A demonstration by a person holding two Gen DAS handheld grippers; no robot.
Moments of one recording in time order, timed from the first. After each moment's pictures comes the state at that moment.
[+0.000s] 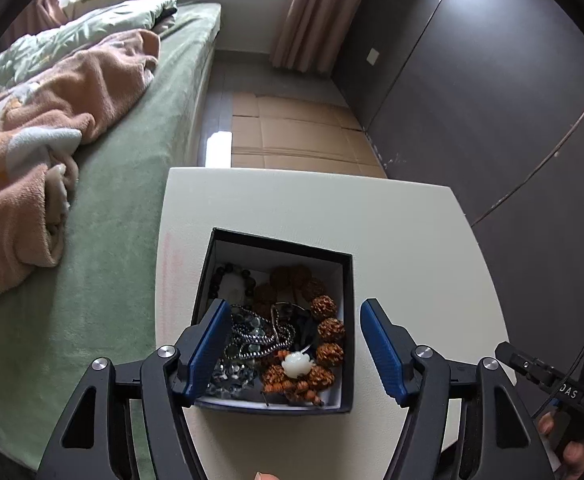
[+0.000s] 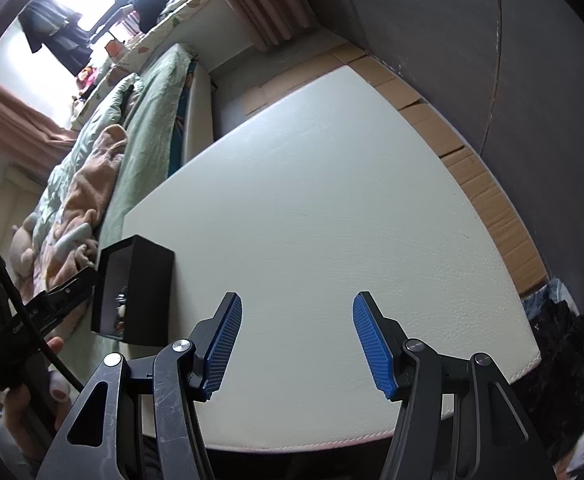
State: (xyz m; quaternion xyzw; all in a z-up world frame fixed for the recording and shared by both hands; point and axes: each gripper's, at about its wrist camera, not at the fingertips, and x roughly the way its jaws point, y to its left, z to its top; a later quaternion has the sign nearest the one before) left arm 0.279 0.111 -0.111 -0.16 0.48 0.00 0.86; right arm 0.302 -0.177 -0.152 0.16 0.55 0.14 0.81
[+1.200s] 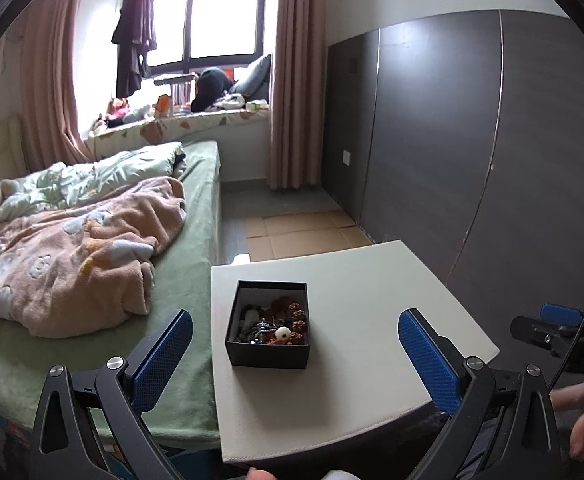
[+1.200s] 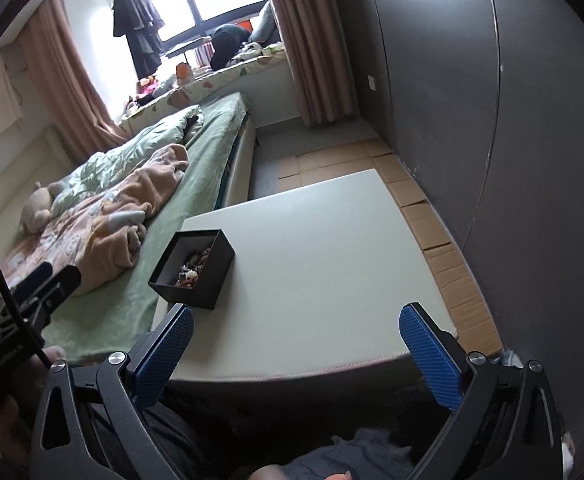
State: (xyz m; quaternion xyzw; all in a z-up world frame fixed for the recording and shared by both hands) left arm 0.102 0.043 -0.014 -0.03 0.27 0.04 0.96; right arm 0.168 -0.184 -0.038 0.05 0.40 0.17 0.90
